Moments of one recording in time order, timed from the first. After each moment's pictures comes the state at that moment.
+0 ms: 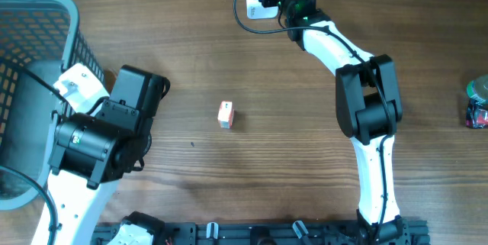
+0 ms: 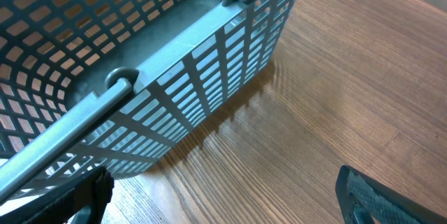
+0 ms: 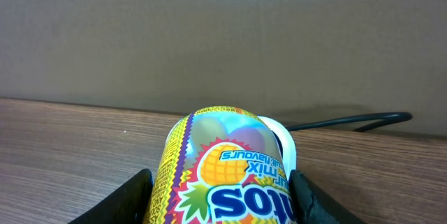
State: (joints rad) left arm -0.37 1.12 1.36 -1.45 -0.78 -0.99; right arm 0.31 2.41 1.83 0.22 -0.06 0.20
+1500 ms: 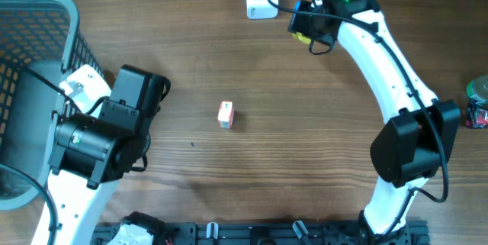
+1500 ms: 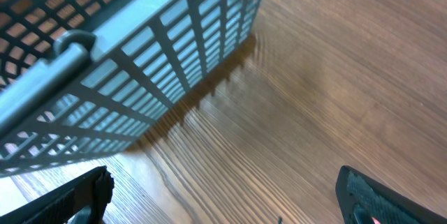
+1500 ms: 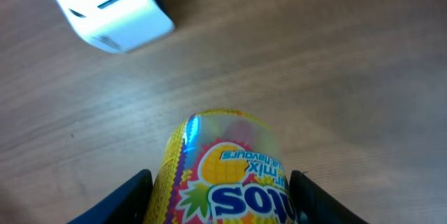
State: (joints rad) left arm -0.37 1.12 1.36 -1.44 -0.66 -0.99; right arm 0.29 1.99 1.83 -0.96 0.04 0.61
